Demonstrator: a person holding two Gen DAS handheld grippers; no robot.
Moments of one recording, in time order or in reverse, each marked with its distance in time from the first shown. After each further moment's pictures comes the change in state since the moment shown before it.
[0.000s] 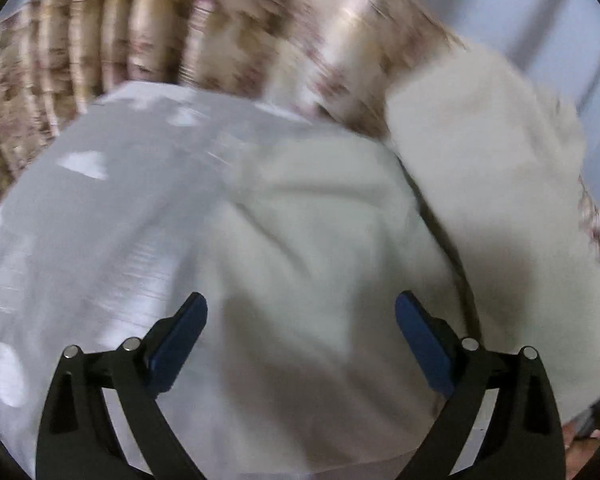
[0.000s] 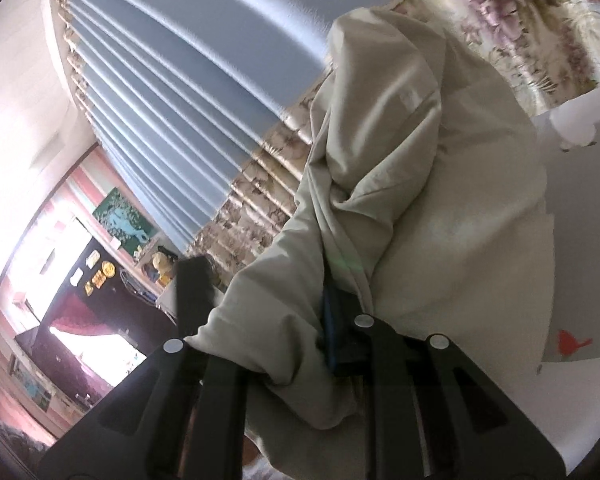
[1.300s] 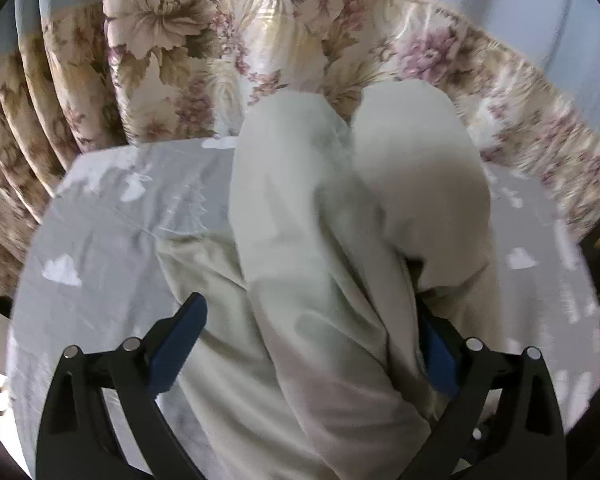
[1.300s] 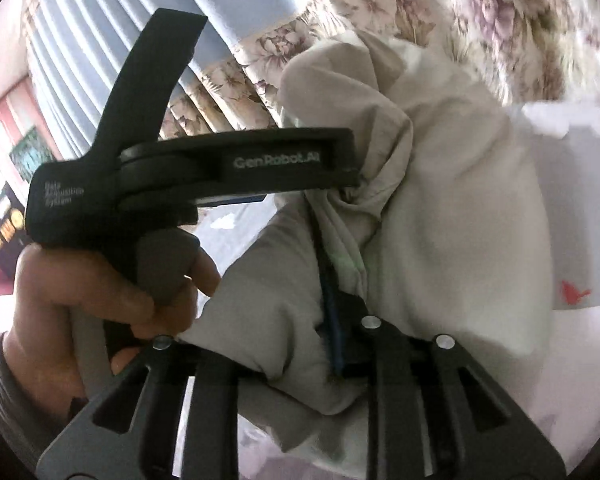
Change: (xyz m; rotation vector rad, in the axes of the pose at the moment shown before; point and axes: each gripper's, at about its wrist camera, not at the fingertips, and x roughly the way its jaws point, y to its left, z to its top) left arm 0.024 -0.053 0.035 0.282 0.092 -0.028; right arm 0.033 0.056 -0.059 -0.180 0.083 -0.396
